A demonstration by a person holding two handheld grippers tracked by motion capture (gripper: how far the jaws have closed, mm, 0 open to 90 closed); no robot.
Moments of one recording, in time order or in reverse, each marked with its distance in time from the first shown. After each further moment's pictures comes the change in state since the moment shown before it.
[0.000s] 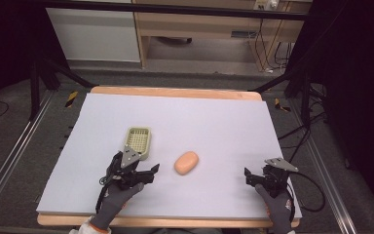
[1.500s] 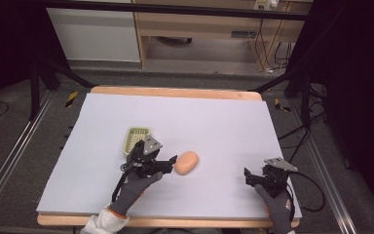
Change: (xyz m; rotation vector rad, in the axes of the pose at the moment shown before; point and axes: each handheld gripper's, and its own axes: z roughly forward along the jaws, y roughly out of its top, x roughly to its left) left arm -0.023 0.039 0.035 0.010 -0.041 0.041; right arm 0.001 0.000 0.000 0.011 -0.001 0.004
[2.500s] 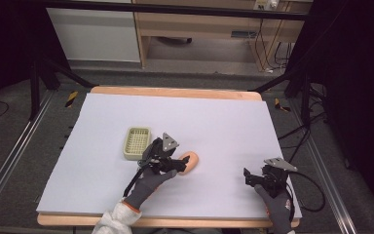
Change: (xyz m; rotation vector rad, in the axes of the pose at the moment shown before) left arm -0.021 0.011 0.040 0.057 -0.033 0.045; right arm 0.000 0.000 0.000 0.004 0.004 -0.003
